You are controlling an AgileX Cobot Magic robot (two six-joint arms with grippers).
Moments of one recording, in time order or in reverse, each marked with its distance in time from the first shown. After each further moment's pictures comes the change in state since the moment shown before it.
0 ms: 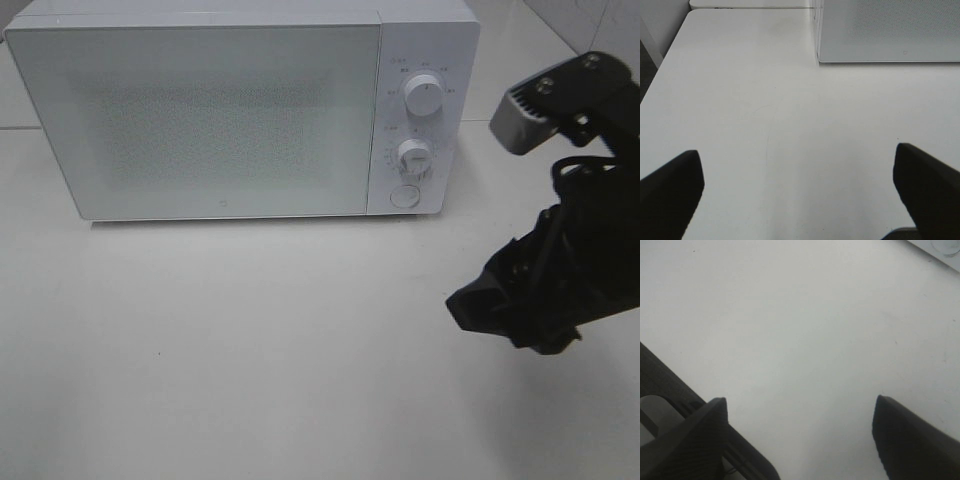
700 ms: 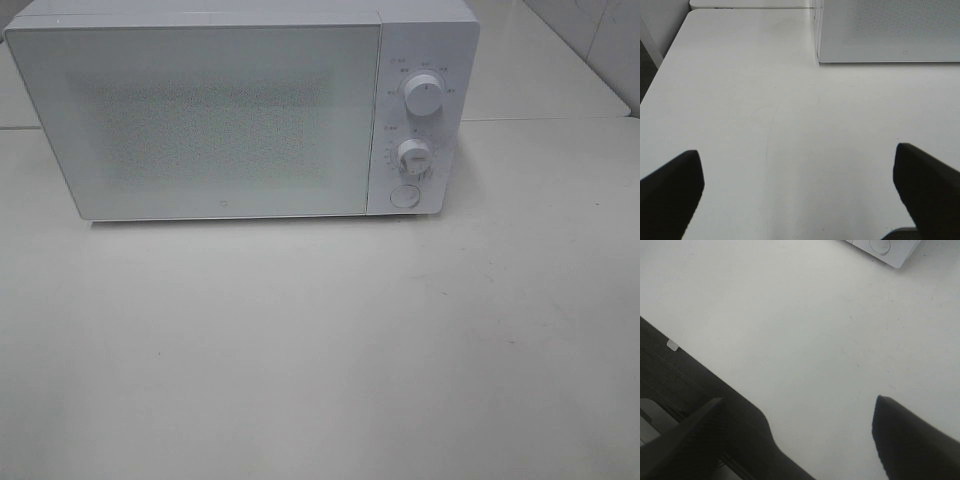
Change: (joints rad) left arm 0.000 0.000 0.000 0.000 0.000 0.000; right arm -0.001 -0.432 -0.008 -0.096 0.331 0.086
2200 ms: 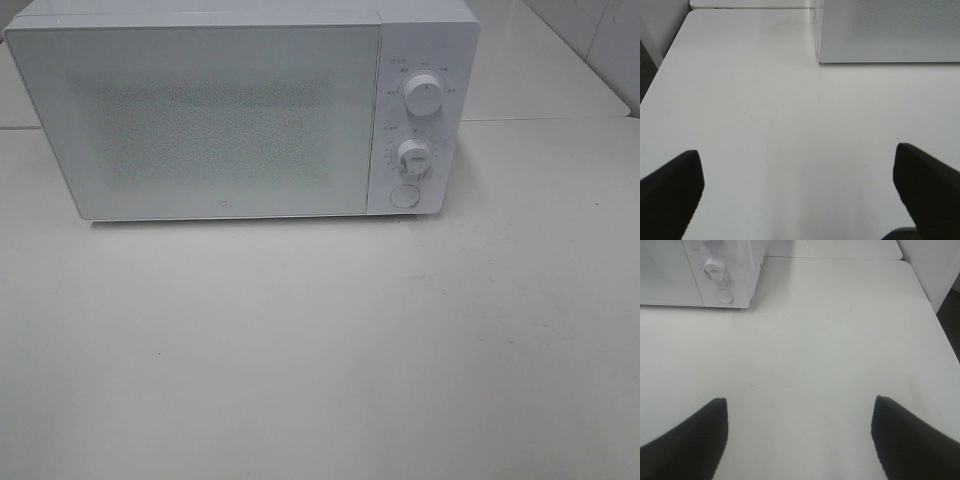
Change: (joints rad) left arm 0.000 0.000 0.000 0.000 0.000 0.000; right arm -0.571 -0.609 0.186 0.001 0.054 0.010
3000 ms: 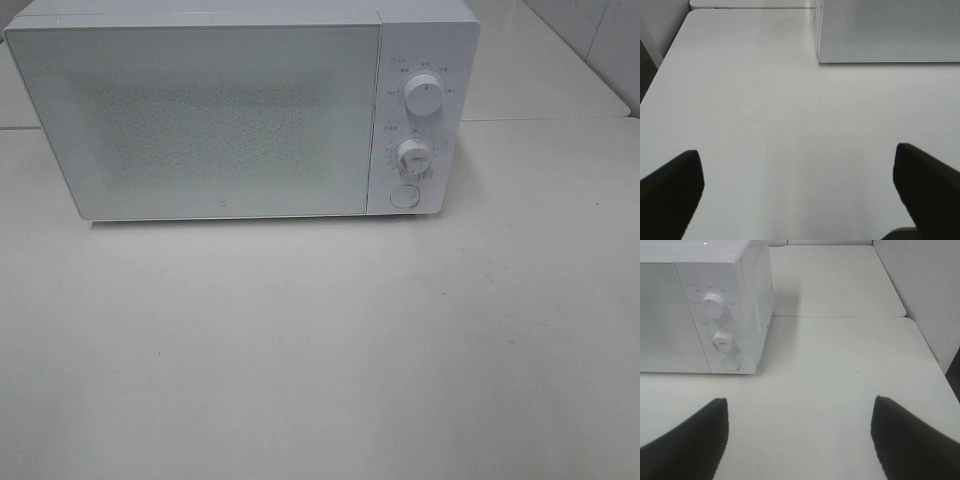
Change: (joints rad) left arm 0.000 0.000 0.000 0.000 0.000 0.000; right arm 0.000 0.269 -0.022 0.027 -0.389 0.009
